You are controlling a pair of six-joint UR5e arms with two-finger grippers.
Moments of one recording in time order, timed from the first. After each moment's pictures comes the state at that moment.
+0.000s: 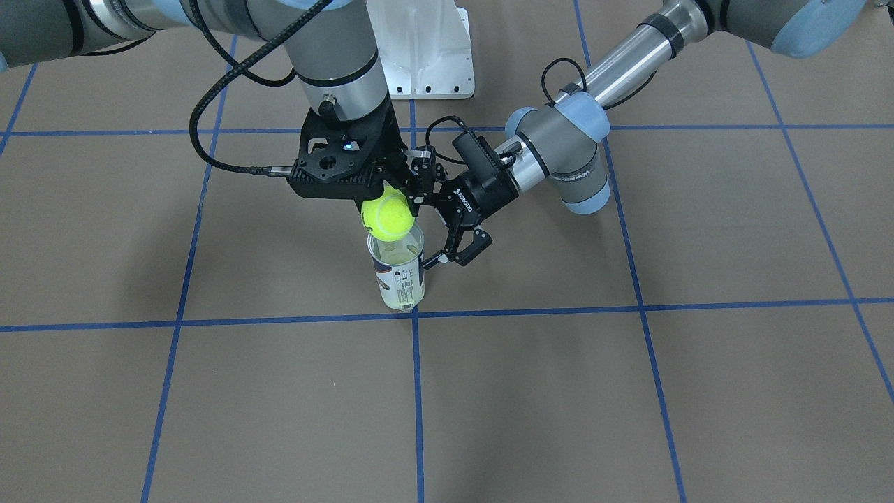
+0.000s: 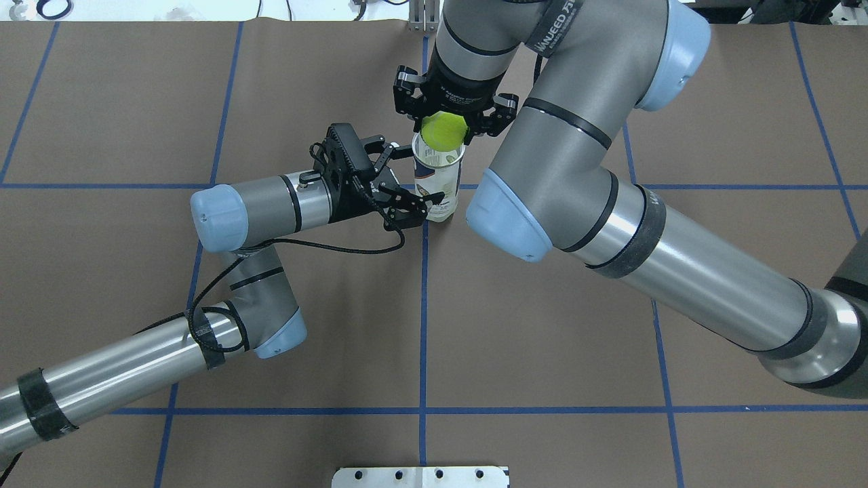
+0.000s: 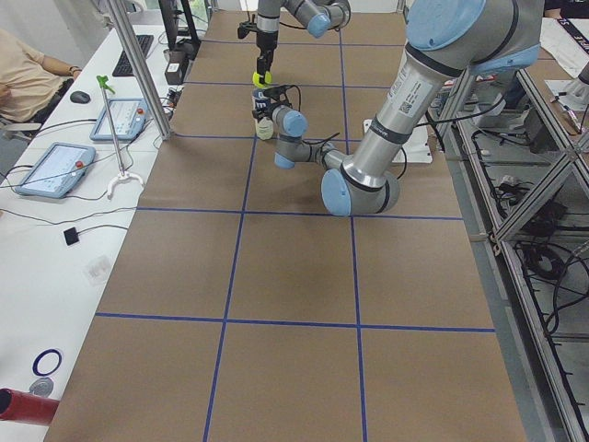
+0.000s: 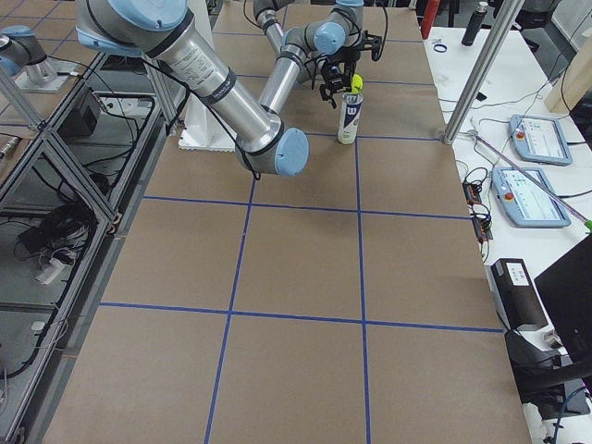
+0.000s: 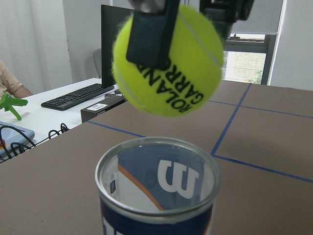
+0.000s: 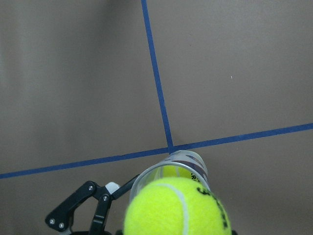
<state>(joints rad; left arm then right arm) -0.55 -2.28 -1.16 -3.18 -1.64 -0.38 0.74 -0.63 1.67 -1.77 2.01 1.27</state>
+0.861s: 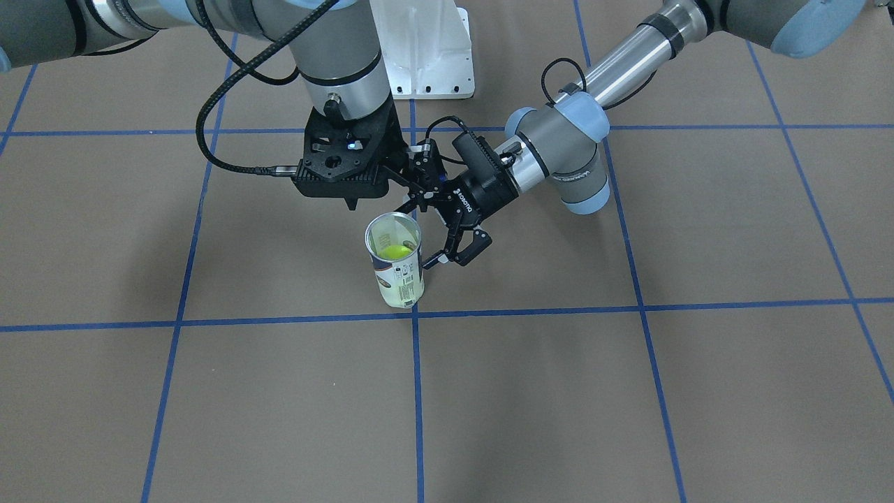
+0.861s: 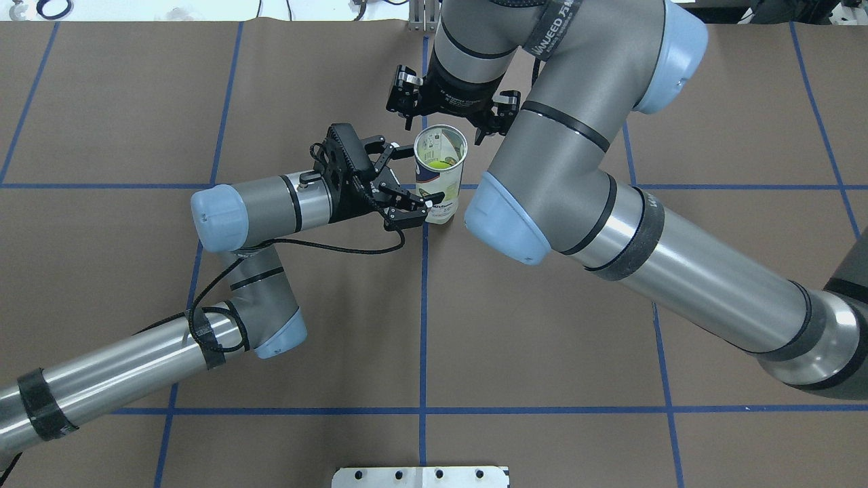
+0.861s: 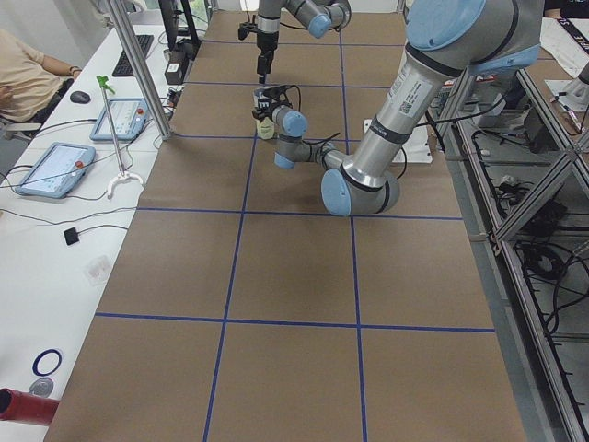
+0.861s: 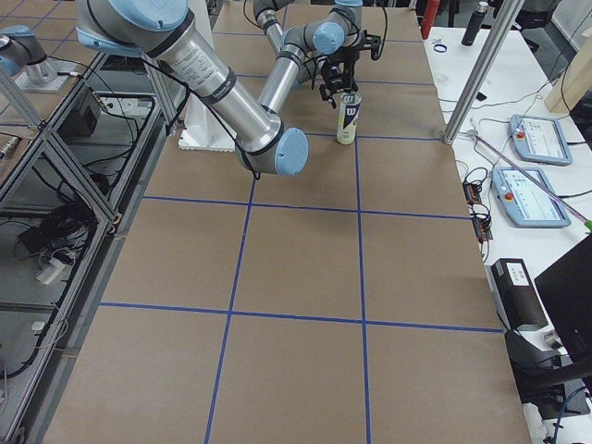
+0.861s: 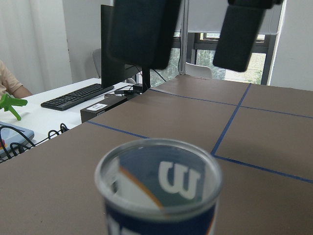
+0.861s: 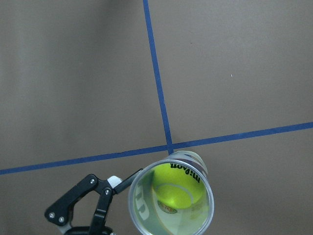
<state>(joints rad) -0.55 -2.28 -1.16 -3.18 -1.64 -0.38 0.74 -0.64 1.68 -1.77 2.00 1.23</state>
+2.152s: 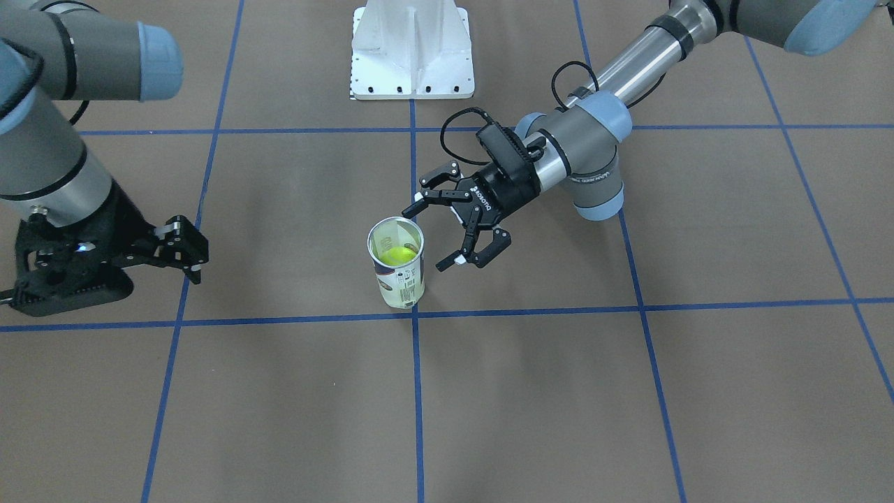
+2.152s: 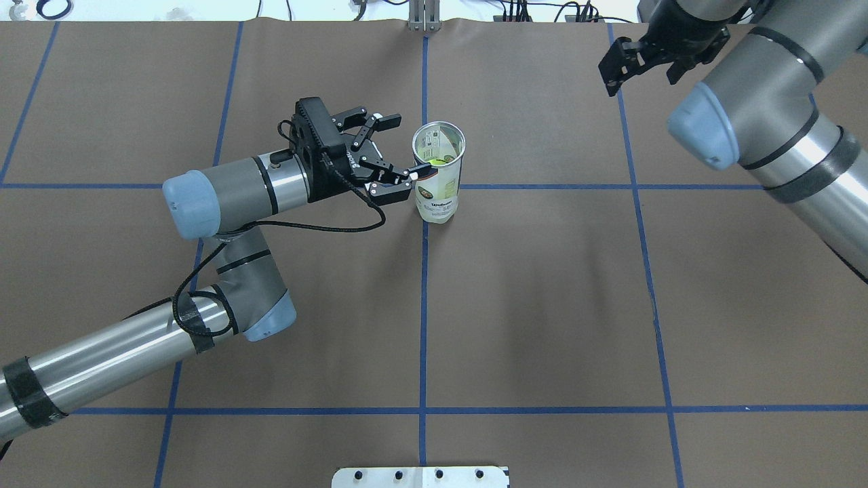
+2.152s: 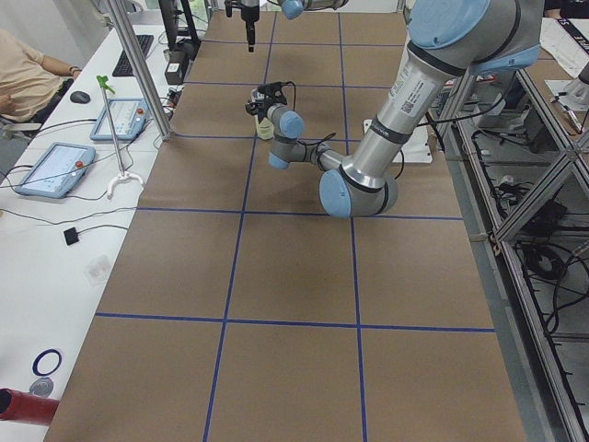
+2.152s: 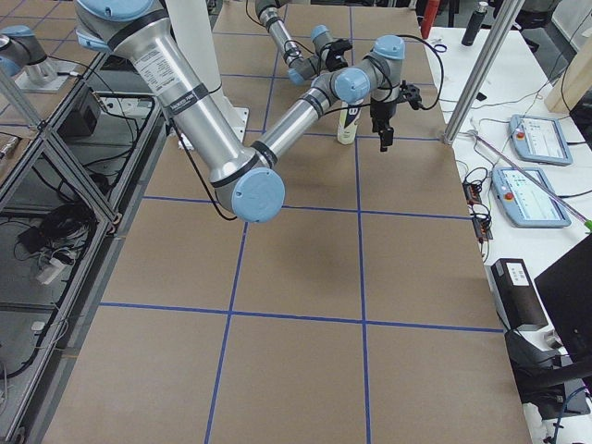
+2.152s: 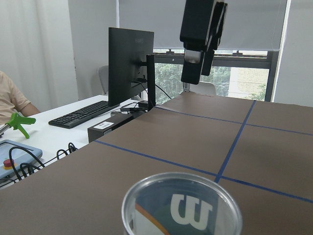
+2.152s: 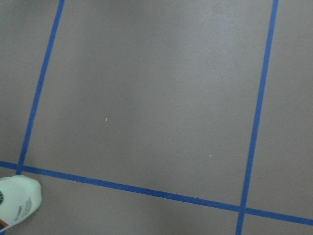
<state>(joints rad) -0.60 -2.26 -1.18 -3.30 -1.61 -0.39 1.07 -0.96 1.69 -1.77 2.15 0.48</state>
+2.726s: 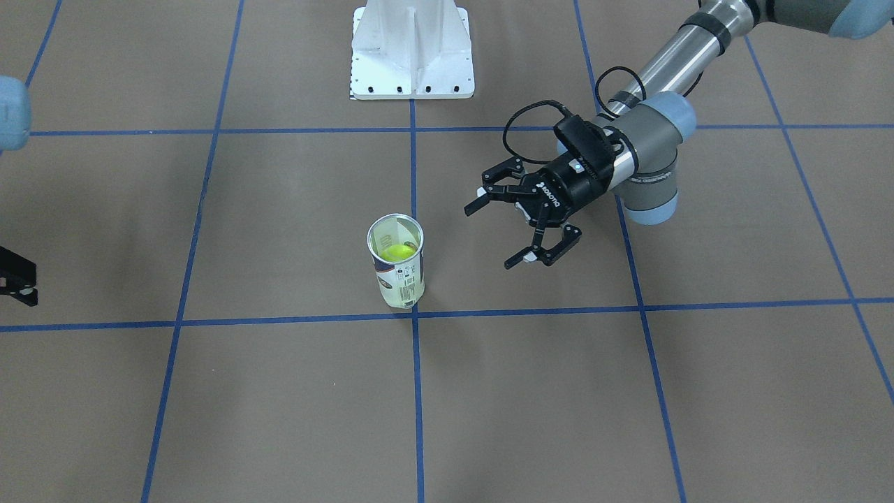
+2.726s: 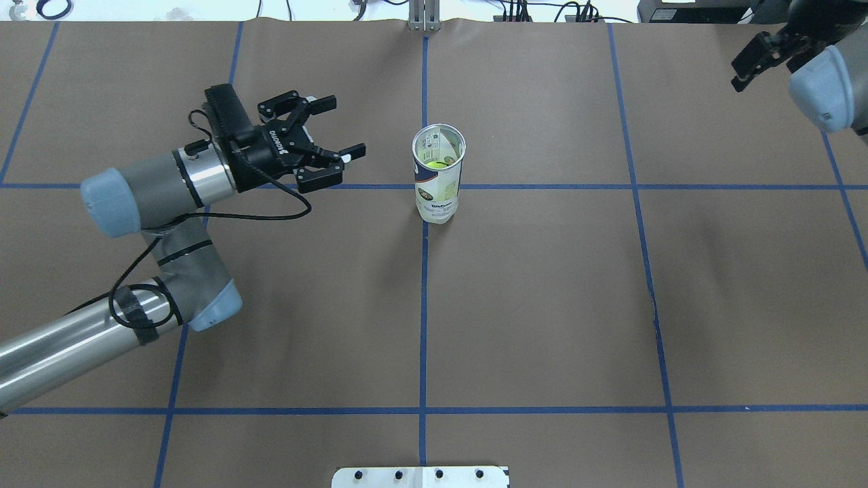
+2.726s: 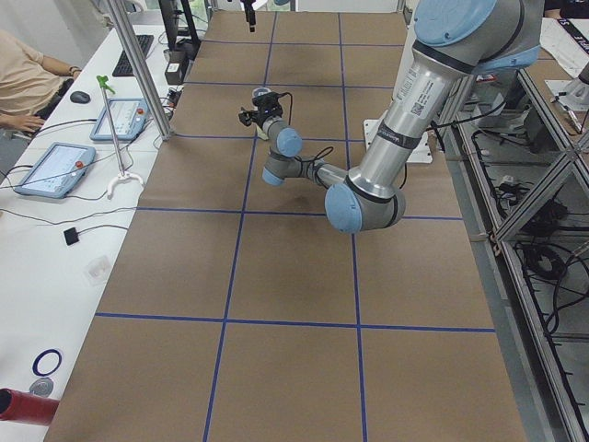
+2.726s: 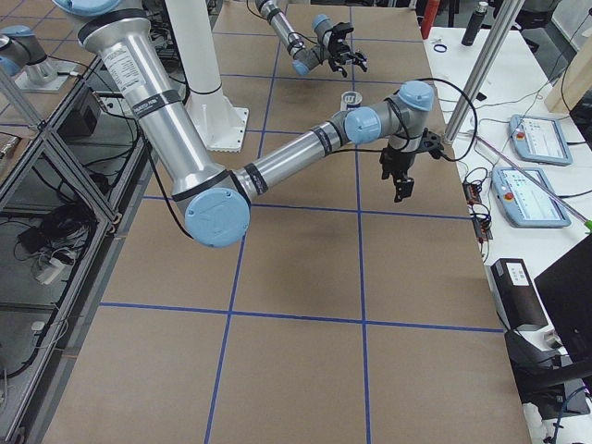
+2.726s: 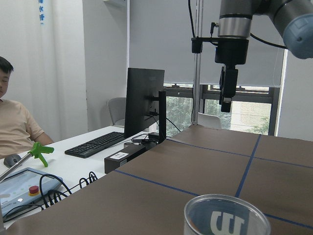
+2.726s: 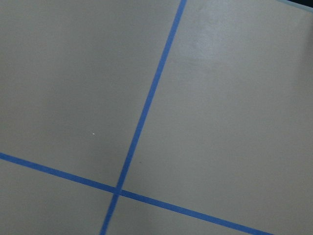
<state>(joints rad) -0.68 -2.10 -1.25 -3.42 -1.61 -0.46 1.28 -1.12 1.59 -1.77 2.24 0.10</state>
